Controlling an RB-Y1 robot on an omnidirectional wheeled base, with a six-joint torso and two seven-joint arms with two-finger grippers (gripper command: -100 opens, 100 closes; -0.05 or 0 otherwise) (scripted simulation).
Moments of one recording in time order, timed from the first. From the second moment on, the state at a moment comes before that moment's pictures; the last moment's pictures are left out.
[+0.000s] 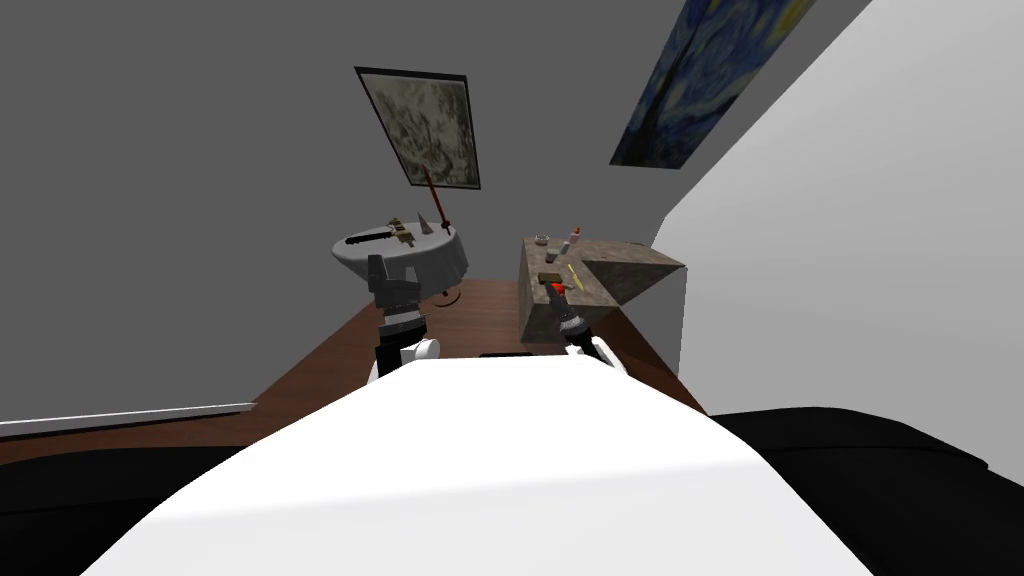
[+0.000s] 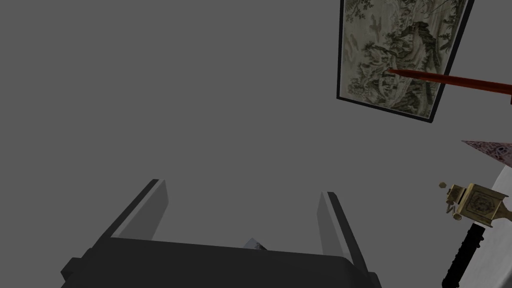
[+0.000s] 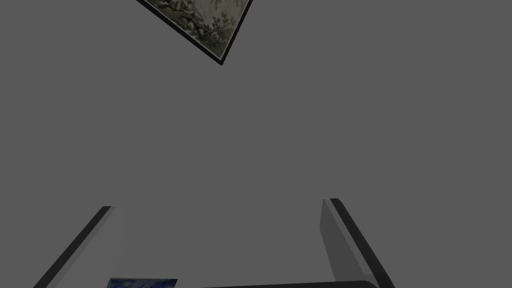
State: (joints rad) left arm 0.49 -0.03 0.07 -2.26 0.04 -0.49 -0.01; right arm 0.43 -0.41 0.18 -2.05 0.21 -0.58 0.17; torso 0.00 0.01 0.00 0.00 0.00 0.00
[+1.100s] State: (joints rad) left arm 0.49 -0.03 0.07 -2.26 0.04 -0.49 -0.01; right arm 0.29 -0.68 0.33 -1.82 0.46 -0.63 0.27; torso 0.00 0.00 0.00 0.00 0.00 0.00
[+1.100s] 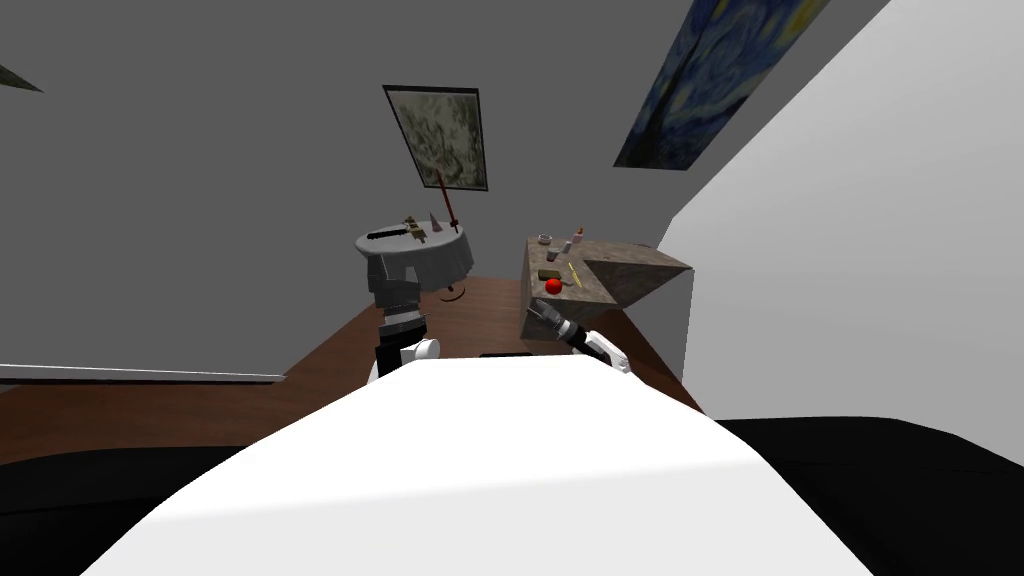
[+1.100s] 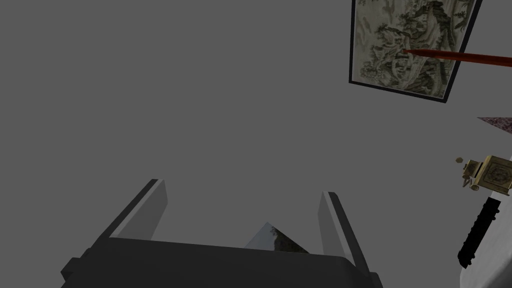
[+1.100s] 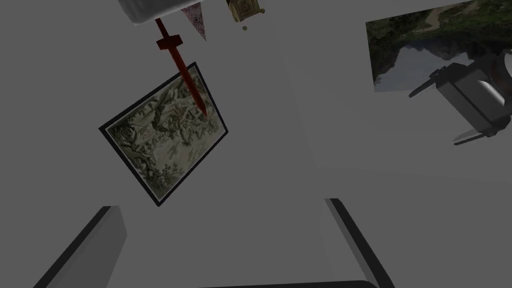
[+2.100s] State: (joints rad) left arm 0.49 -0.03 0.07 -2.26 0.04 -0.49 -0.01; right arm 0.14 -0.92 0.42 -1.55 0.64 -0.70 0.37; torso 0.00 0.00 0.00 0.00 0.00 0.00
